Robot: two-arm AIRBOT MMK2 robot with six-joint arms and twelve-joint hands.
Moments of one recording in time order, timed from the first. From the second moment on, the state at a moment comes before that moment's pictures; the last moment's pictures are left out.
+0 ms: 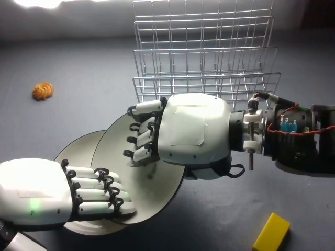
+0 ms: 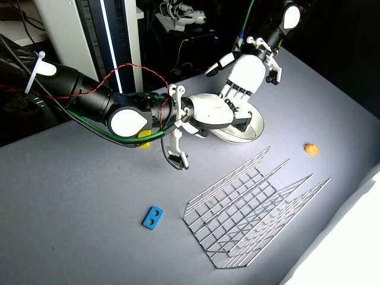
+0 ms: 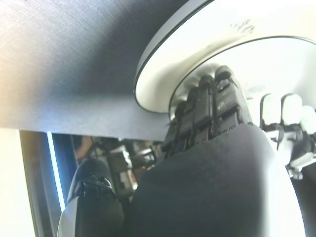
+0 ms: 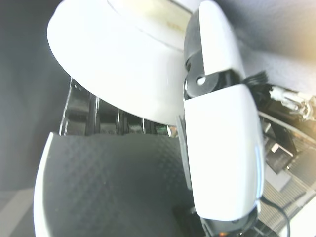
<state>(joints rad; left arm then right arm) 0.84 -0.65 1.06 1.23 -0.71 0.03 -0.49 -1.37 1.20 -0.59 0.58 -0.89</state>
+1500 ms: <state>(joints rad) 0.72 -0.64 1.24 1.07 -0.74 0.03 -0.49 -1.37 1.18 -0.58 0.63 -0.88</state>
